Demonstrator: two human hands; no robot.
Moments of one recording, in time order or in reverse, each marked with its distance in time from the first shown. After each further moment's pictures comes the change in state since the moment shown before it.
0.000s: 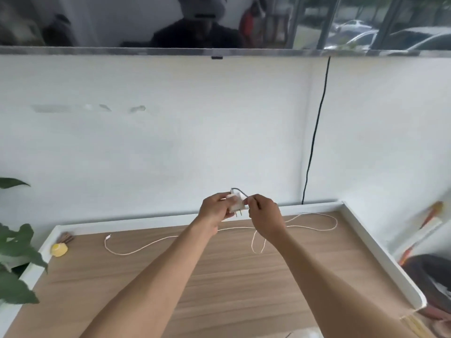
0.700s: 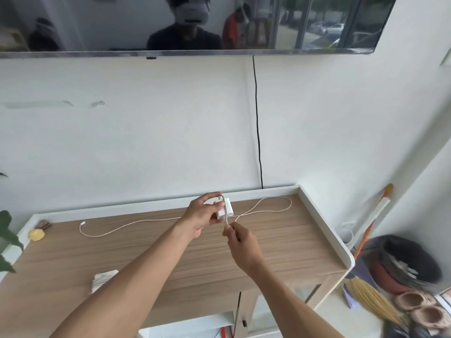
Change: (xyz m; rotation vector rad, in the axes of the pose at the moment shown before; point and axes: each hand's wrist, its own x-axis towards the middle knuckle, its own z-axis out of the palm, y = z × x) left_hand -0.106 -0.045 0.106 0.053 -0.120 0.021; right_hand -0.140 0.109 -0.063 0.162 -0.006 -0.082
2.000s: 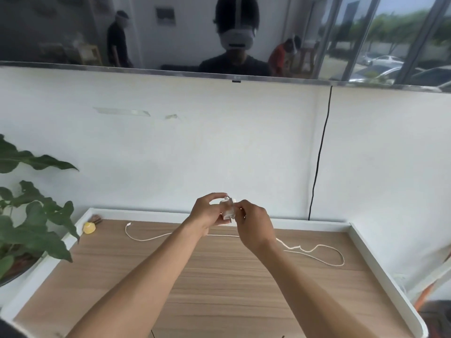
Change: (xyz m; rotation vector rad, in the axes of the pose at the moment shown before) left_hand 0.002 0.052 -0.129 -0.057 0.208 0.086; right_hand 0.075 -0.128 0.080 -0.368 -0.033 -0.266
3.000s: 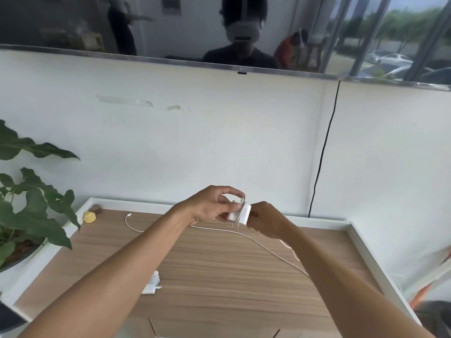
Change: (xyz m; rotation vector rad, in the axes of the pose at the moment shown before) left_hand -0.024 0.029 -0.014 0.440 -0.436 0.137; right_hand 0.023 0.035 -0.028 0.060 -0.478 0.033
